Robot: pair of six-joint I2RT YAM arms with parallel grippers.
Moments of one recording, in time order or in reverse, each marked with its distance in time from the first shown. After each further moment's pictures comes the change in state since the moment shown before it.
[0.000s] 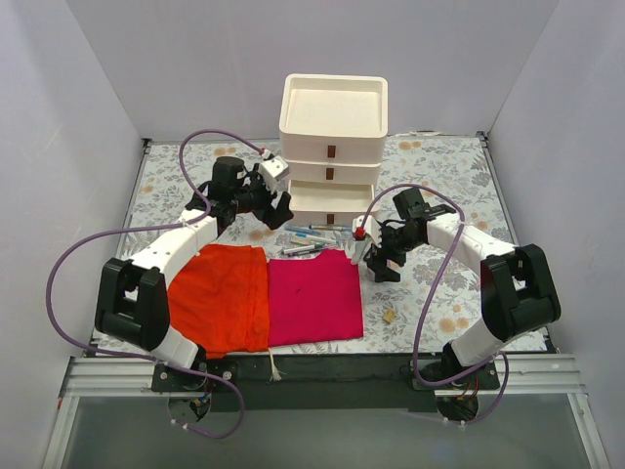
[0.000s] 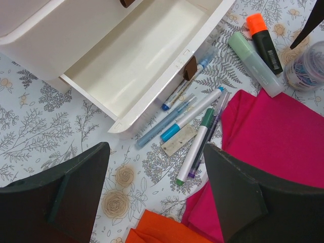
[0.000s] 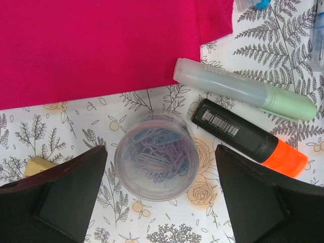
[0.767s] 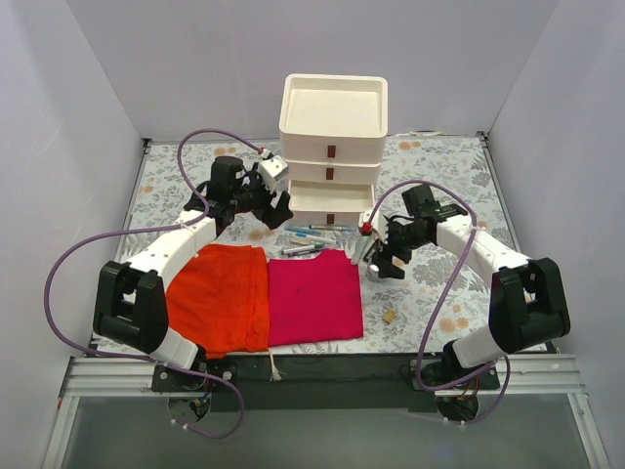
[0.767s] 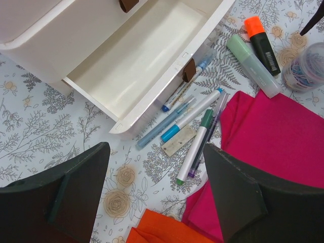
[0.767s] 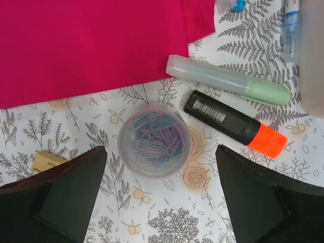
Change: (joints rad) left arm 0.000 -0.016 0.000 -0.004 0.002 0.005; right arm -0.031 -0.085 0.000 -0.025 -0.010 0.014
